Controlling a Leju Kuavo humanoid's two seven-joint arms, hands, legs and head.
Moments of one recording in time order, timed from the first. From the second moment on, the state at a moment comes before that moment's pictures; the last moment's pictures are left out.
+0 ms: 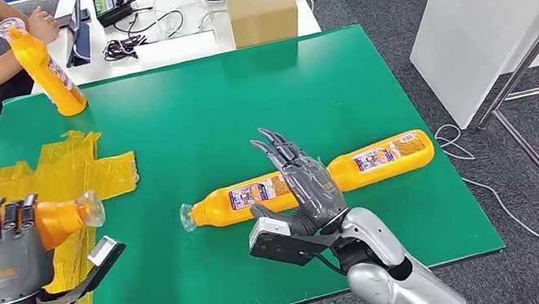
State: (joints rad) left arm -0.12 -0.02 0.06 -1.45 -1.54 0.68 -0.12; right arm -0.23 -0.14 0.64 -1.64 0.76 -0.18 0.05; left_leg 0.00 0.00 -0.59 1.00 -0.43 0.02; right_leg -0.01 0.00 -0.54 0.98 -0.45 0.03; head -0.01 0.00
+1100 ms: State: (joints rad) left arm -0.24 0.16 -0.19 -1.09 -1.26 0.47 -0.16; right arm -0.28 -0.12 0.66 -1.58 0.95 -0.01 0.18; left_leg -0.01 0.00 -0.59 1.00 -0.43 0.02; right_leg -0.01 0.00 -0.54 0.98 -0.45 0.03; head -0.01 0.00
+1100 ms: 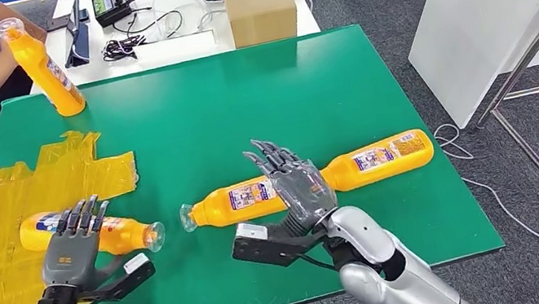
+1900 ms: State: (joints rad) left arm -0.15 -0.02 -0.04 -1.66 -0.31 0.34 -0.46; right arm -0.58 -0.01 0.71 -1.03 0.99 0.04 0.13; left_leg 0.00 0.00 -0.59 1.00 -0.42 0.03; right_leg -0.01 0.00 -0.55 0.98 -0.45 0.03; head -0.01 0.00
